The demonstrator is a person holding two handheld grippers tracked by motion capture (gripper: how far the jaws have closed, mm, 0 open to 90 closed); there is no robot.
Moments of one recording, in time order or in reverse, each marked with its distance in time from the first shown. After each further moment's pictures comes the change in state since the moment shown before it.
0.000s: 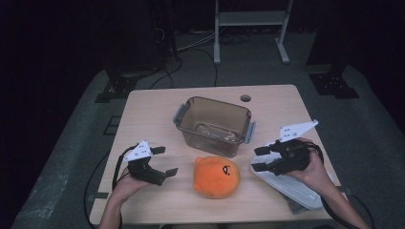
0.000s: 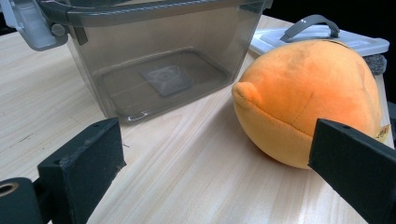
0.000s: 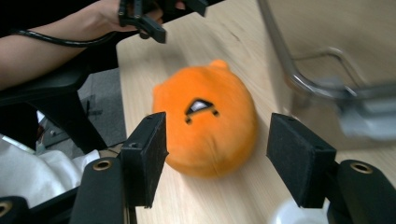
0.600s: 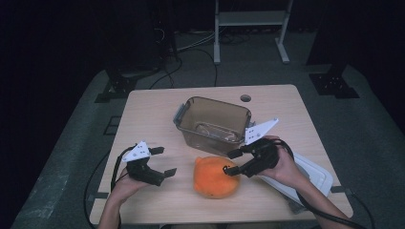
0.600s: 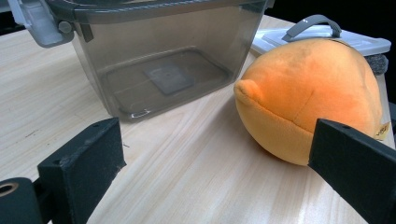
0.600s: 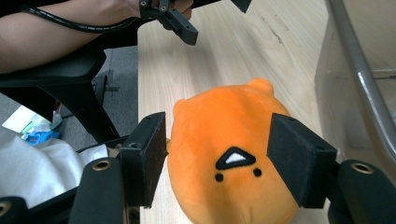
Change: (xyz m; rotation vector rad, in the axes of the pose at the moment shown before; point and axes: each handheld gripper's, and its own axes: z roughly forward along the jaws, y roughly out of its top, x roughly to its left) left arm 0.000 -0.002 -0.004 0.000 0.008 -0.006; right arm 0.014 0.036 0.063 0.100 0.099 -0.091
